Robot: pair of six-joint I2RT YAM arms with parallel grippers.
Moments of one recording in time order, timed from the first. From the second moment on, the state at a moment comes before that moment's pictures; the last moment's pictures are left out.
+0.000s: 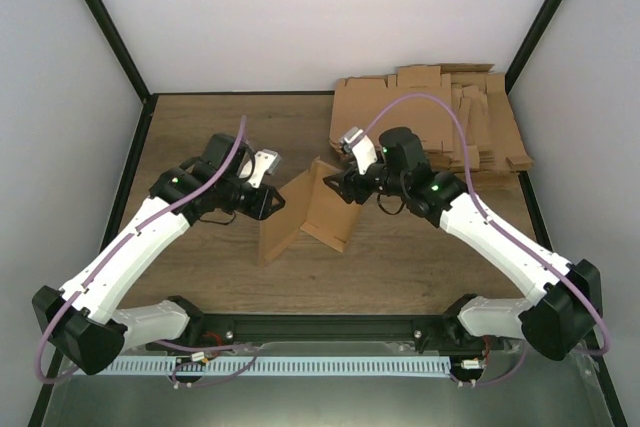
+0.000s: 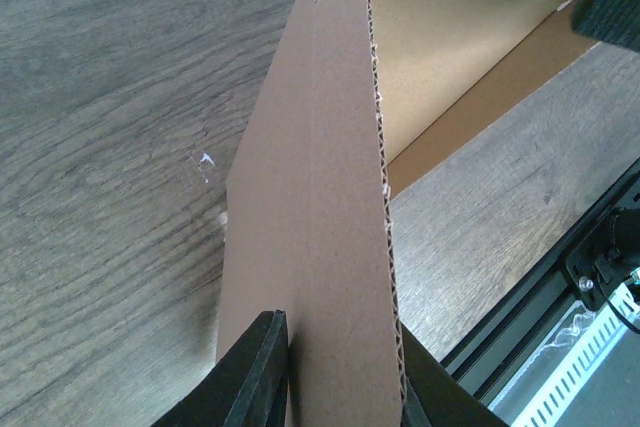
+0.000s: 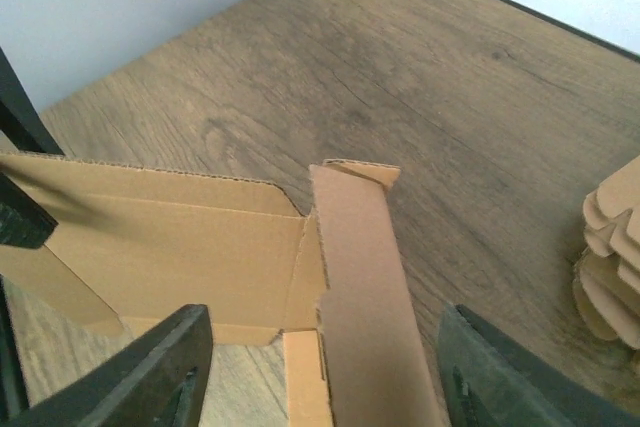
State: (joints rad) left arm -0.57 1.18 1.20 -0.94 0.33 -0.18; right arm 0.63 1.24 1.07 -0.36 -0.34 -0.02
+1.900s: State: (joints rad) left arm -0.17 1.39 1.16 -0.42 0.71 -0.46; right arm 0.69 1.22 1.06 -0.23 -0.19 -0.03
